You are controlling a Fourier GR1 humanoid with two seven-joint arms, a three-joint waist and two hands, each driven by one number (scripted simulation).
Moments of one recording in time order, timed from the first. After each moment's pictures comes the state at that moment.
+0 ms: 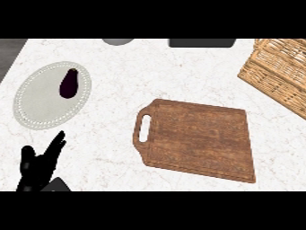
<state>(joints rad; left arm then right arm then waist) 0.17 0.30 -0.12 -1.45 0.15 0.08 0.20 -1.09 -0.46 -0.63 -0.63 0.95 -0.62 0.57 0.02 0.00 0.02</state>
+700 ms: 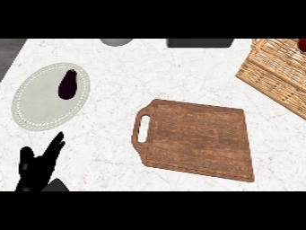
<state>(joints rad) 0.18 0.30 -0.11 -1.46 0.15 0.08 0.20 -0.98 -0.56 -0.57 -0.48 1.01 -0.63 0.56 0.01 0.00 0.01</state>
